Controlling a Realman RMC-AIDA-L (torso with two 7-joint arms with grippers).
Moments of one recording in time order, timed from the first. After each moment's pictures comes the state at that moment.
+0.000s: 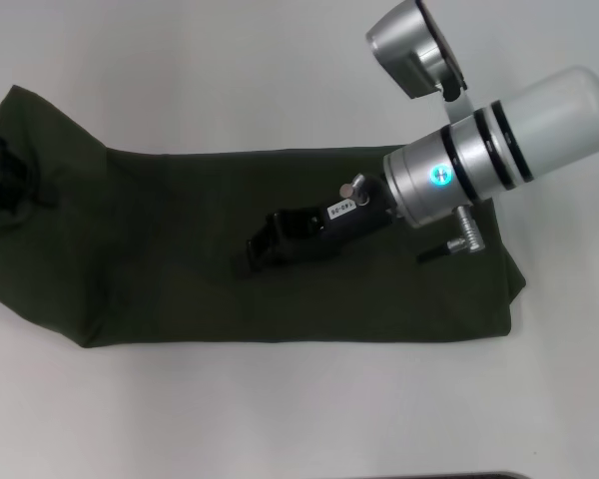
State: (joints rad) left arm -0.68 -1.93 -2.54 -0.97 -0.56 1.88 -2.66; right arm 0.97 2.11 -0.94 -0.20 -2.12 -1.33 2.39
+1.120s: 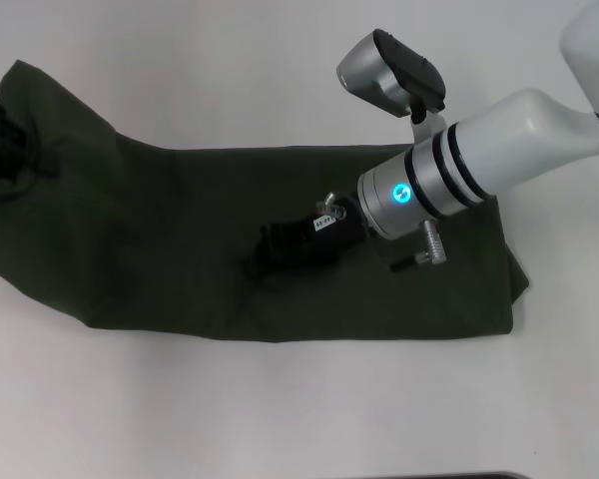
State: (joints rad) left arm -0.71 -1.92 -2.54 -1.01 -0.60 1.89 -2.66; right arm 1.08 2.12 -0.99 0.00 -2.13 -1.03 2.42
